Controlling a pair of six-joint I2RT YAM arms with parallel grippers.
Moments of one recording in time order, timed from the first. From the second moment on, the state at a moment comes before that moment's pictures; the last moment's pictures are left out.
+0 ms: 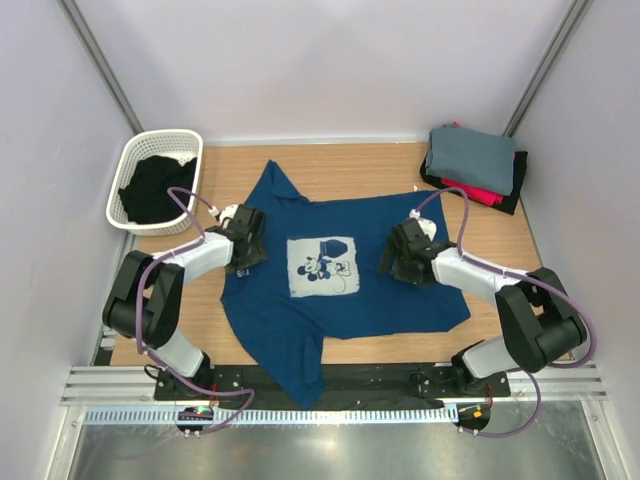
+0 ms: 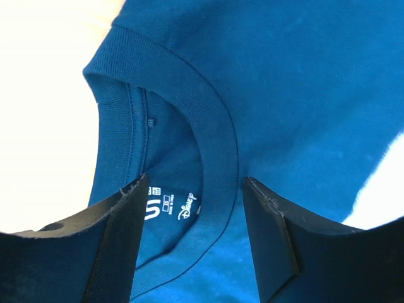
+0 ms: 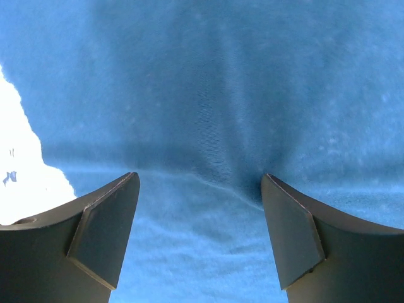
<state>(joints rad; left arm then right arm) -0.37 1.60 0.87 -0.36 -0.31 -0.73 0.42 1.45 0.73 -0.36 0.20 0.70</state>
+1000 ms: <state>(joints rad) -0.26 1.74 1.33 -0.45 -0.23 -0.61 0.56 1.68 1.36 -0.46 0.24 0.50</state>
